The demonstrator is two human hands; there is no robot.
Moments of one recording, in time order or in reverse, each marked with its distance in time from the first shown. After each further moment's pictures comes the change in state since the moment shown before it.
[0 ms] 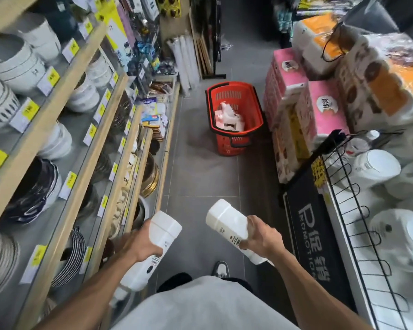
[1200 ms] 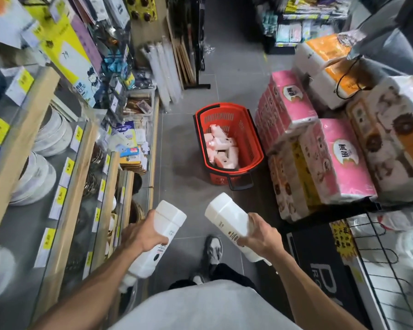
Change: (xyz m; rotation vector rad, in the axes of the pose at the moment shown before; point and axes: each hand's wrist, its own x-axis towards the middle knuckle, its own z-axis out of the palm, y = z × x) left_hand 0.342 0.065 -0.221 -0.030 -0.013 0.106; right_hand 0.293 -0.145 -0.151 0.046 0.101 0.121
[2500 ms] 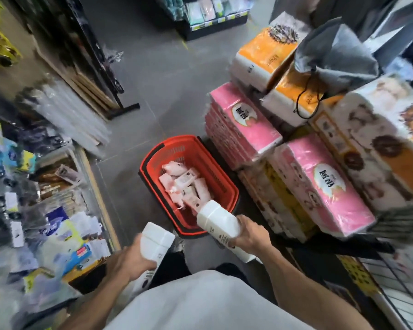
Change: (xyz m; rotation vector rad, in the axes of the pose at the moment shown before) left_hand 0.360 0.171 -0.198 0.256 -0.209 0.197; right_hand 0.317 -0.056 -0.164 0.251 -0.040 0.374
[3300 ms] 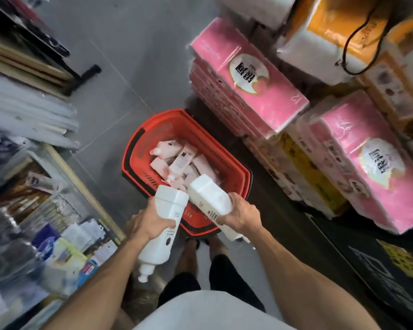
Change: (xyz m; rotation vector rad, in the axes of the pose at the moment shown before) left_hand 0.229 0.109 -0.071 0.012 -0.144 0.041; right_hand 0.180 -0.063 0.008 0.258 -0.102 0.166
